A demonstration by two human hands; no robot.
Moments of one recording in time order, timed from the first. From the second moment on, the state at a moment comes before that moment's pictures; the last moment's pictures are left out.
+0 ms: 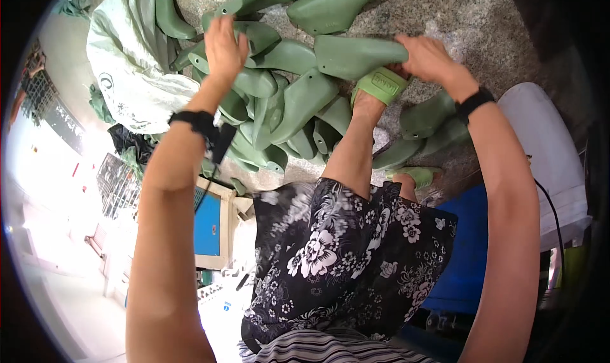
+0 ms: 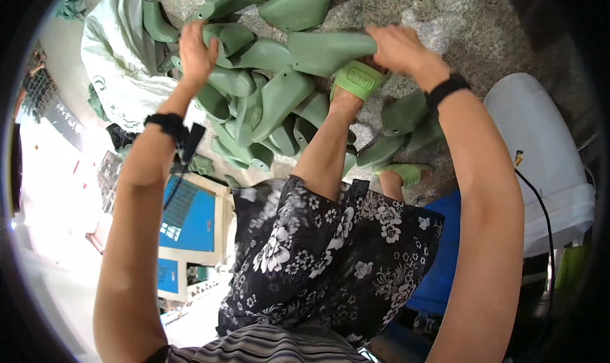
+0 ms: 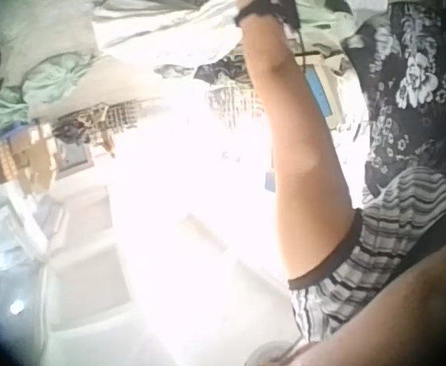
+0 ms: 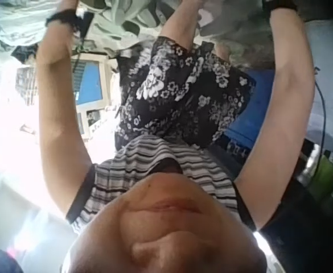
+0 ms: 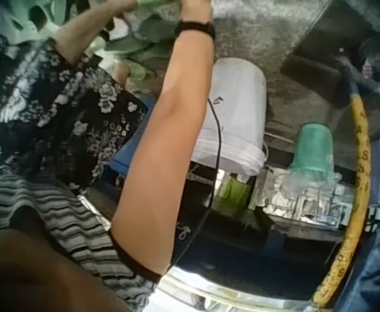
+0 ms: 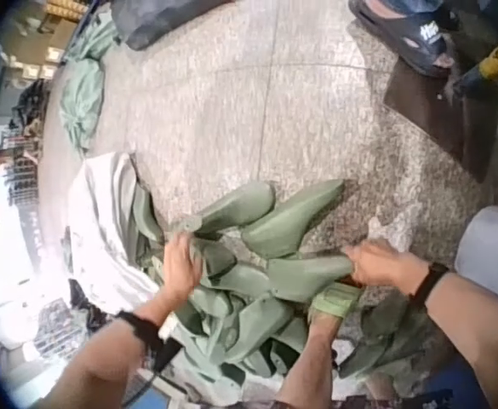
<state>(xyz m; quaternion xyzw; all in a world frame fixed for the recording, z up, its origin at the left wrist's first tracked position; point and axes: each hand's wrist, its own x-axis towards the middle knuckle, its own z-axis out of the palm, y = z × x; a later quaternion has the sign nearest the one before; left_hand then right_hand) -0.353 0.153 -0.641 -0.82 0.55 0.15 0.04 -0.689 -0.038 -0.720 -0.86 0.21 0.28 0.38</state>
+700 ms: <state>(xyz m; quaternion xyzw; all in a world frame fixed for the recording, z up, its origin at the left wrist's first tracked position) -0.528 0.227 -0.671 -0.81 0.35 0.37 0.28 -0.726 -0.014 -0.698 -0.64 0.36 0.31 0.61</state>
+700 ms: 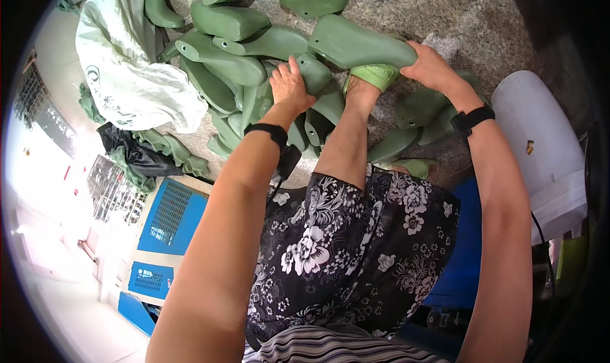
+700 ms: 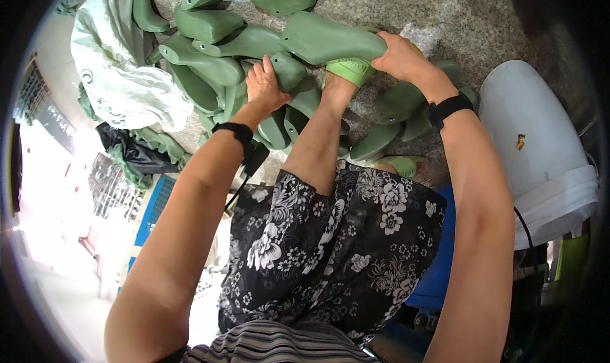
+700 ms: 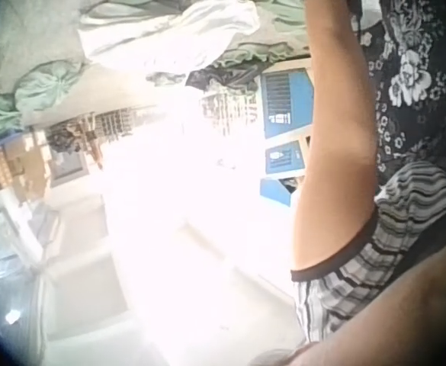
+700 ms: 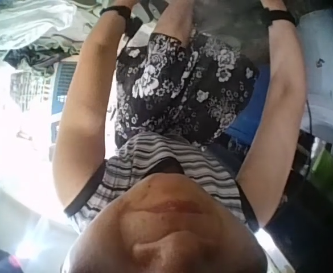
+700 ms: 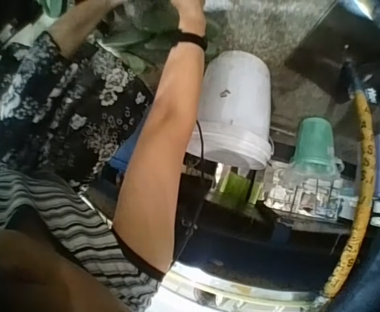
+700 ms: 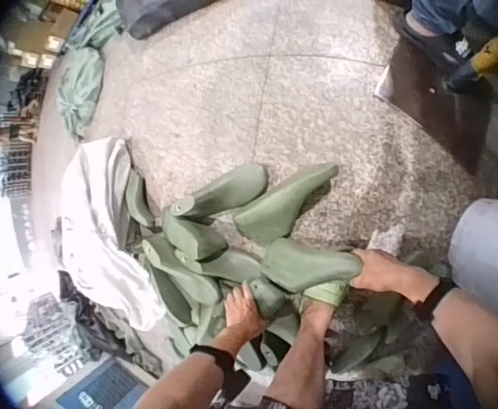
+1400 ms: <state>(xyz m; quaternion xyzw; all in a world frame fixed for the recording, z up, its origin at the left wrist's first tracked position) -0.523 0.138 -0.291 -0.71 0.50 0.48 -0.12 -0.785 -0.010 -0.368 -0.32 0.60 0.08 0.73</state>
